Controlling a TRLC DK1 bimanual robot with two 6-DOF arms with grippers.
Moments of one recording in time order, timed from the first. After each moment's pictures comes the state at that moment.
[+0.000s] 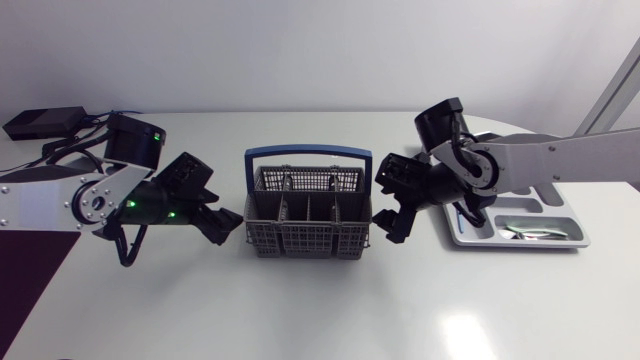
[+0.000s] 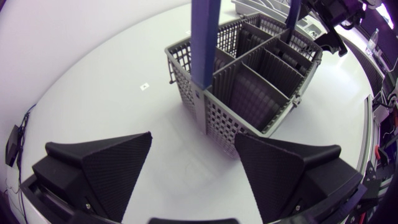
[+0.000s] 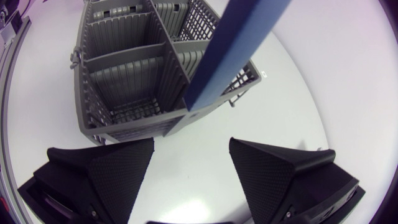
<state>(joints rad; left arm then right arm) -0.23 1.47 0.75 -0.13 0.24 0.40 0.35 1.68 0.96 -0.23 -0.17 -0.78</state>
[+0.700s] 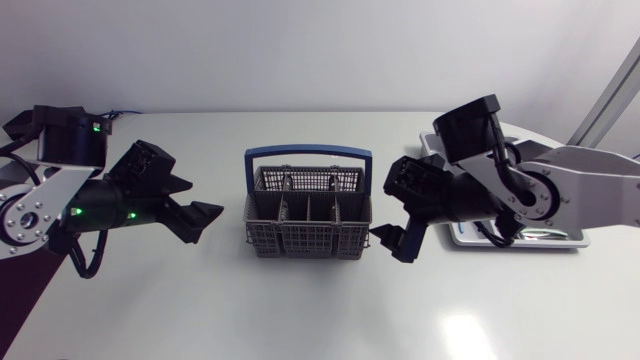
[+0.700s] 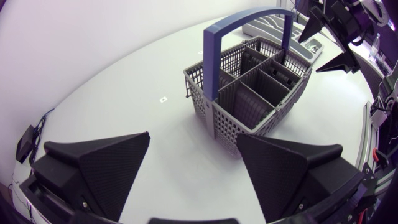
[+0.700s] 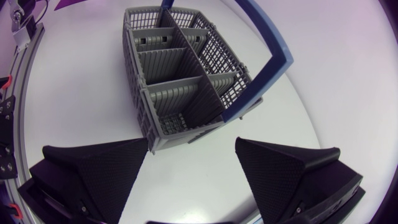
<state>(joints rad) -0.18 1.22 0.68 -0.19 0.25 0.40 0.45 1.42 0.82 -0.25 -0.16 -0.70</state>
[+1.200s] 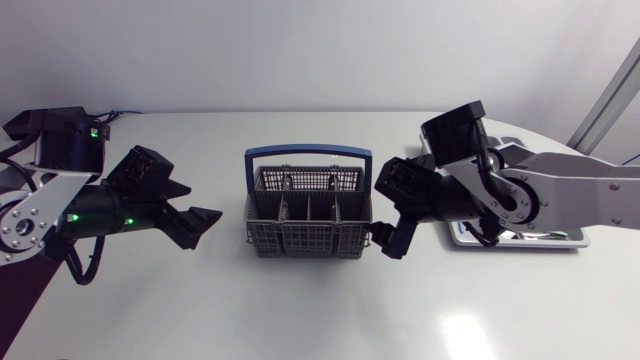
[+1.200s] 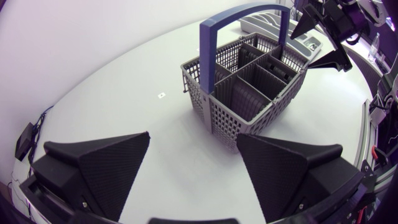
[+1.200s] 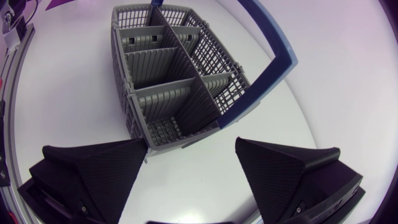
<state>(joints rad) -0.18 1.20 0.66 -0.20 0.25 0.40 0.46 1.47 0.81 -0.16 -0.10 -0.68</state>
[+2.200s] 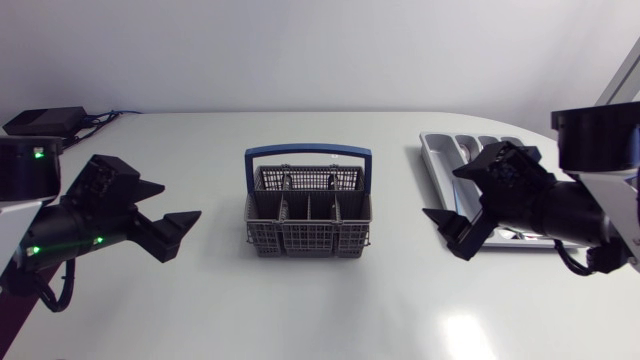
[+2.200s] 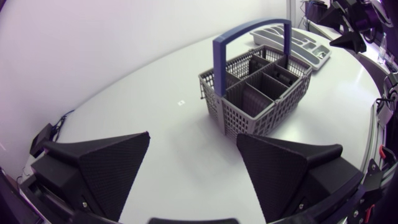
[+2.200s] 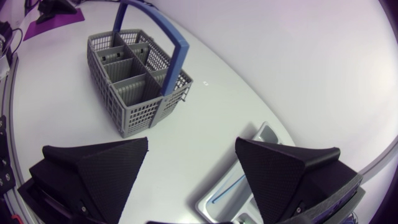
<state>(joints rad) -0.16 0.95 0.53 -0.17 0.18 0.39 0.25 1.02 0.64 -0.24 -0.13 -0.61</state>
